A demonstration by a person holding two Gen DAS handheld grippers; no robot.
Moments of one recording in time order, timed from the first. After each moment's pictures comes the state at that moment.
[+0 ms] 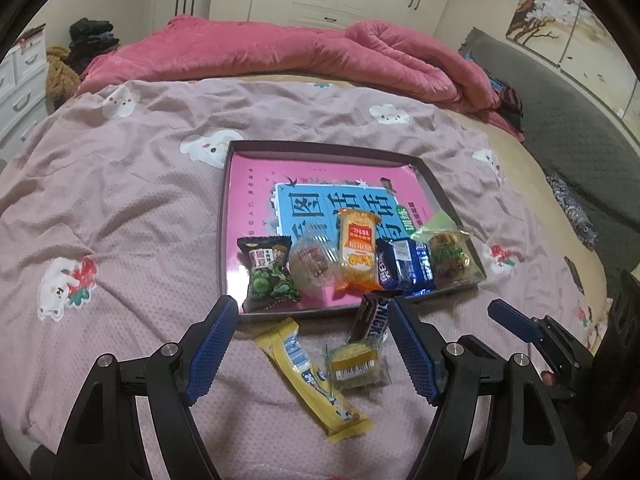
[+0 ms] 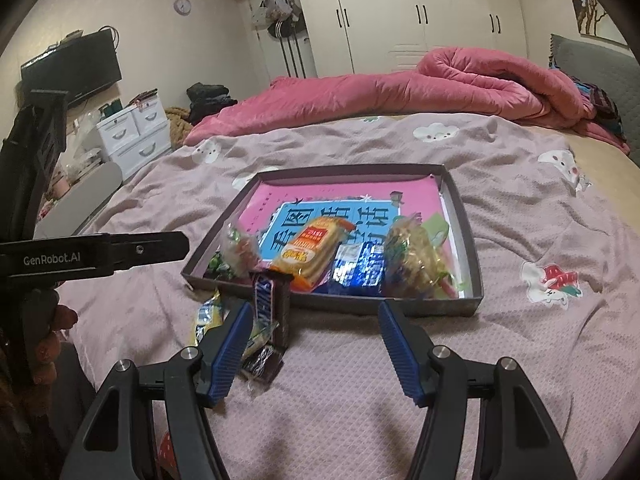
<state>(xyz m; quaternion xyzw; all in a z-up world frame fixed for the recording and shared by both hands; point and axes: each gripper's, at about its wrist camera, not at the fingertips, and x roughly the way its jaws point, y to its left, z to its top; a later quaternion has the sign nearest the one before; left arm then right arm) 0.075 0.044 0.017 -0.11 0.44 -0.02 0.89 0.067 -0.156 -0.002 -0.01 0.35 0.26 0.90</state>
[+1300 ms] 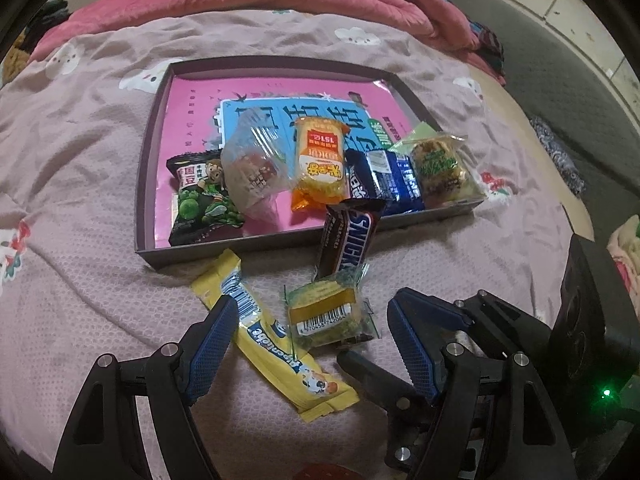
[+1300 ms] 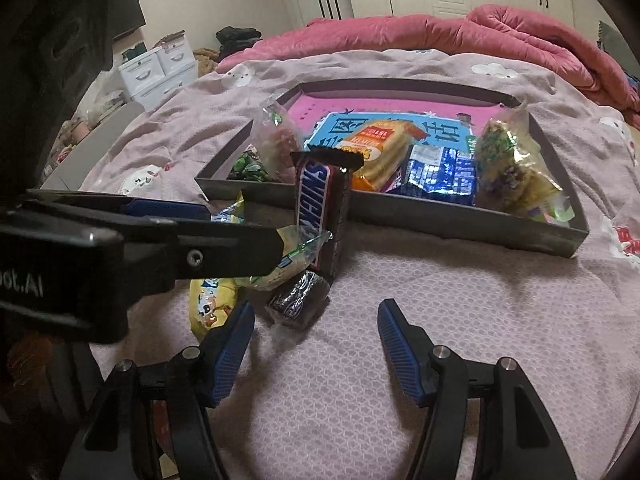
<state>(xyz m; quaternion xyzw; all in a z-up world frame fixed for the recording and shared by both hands) 0.085 0.012 -0.041 -0.10 0.52 -0.09 0.84 0.071 -0.111 -0.074 -0.05 0.43 0.31 0.85</state>
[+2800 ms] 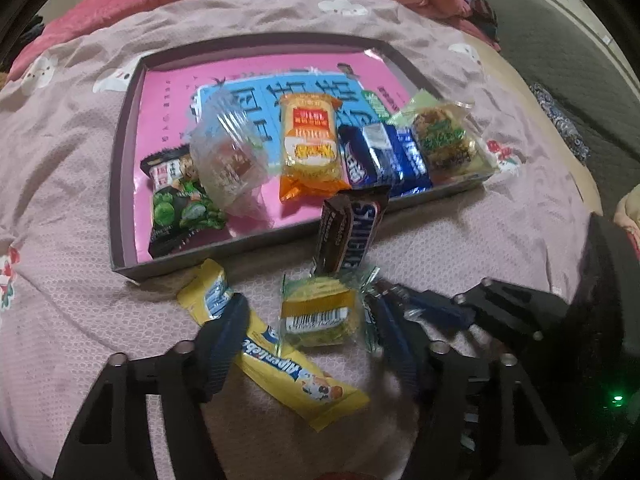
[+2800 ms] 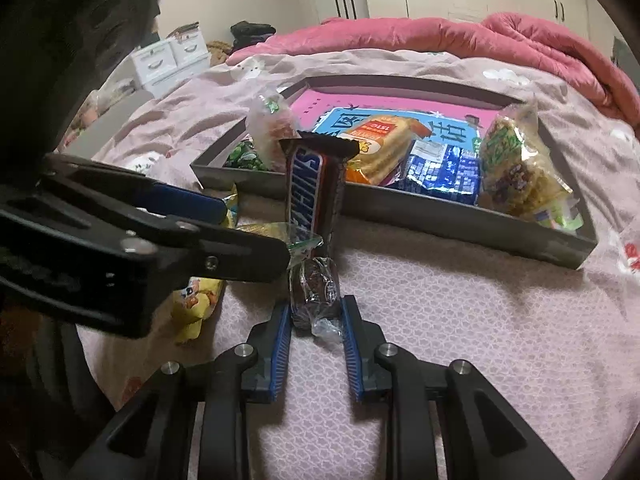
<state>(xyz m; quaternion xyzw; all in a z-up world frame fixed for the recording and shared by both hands) 0.103 0.001 -0.056 -0.05 0.56 -0.11 0.82 0.073 -0.118 -0.080 -0.09 0.42 0.32 0.85</state>
